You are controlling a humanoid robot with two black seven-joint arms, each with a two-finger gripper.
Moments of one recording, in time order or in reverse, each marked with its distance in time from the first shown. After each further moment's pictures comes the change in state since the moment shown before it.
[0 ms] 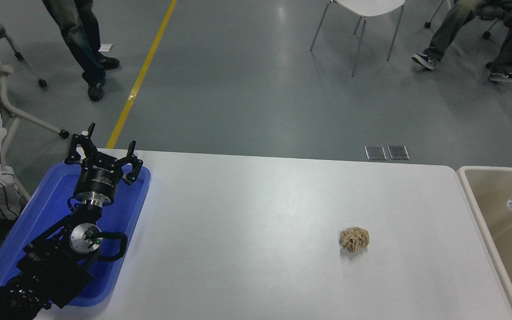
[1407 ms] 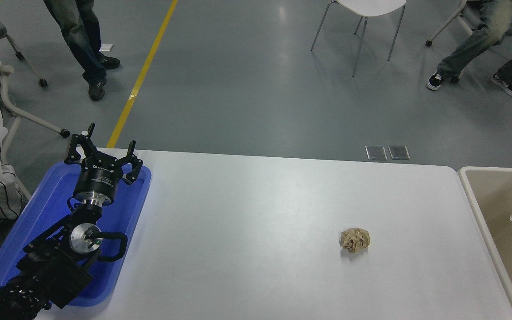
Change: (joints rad) left arm 0.000 0.000 0.000 0.000 0.000 0.000 0.000; right arm -0.719 0.465 0.551 -0.635 0.007 -0.321 -0.072
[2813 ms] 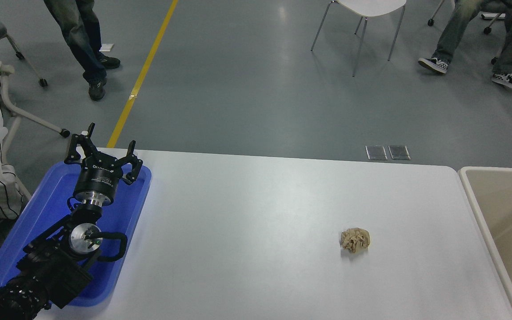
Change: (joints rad) left arm 0.000 0.000 0.000 0.000 0.000 0.000 0.000; right arm 0.127 -0.072 -0.013 0.269 -0.139 -0.119 0.004
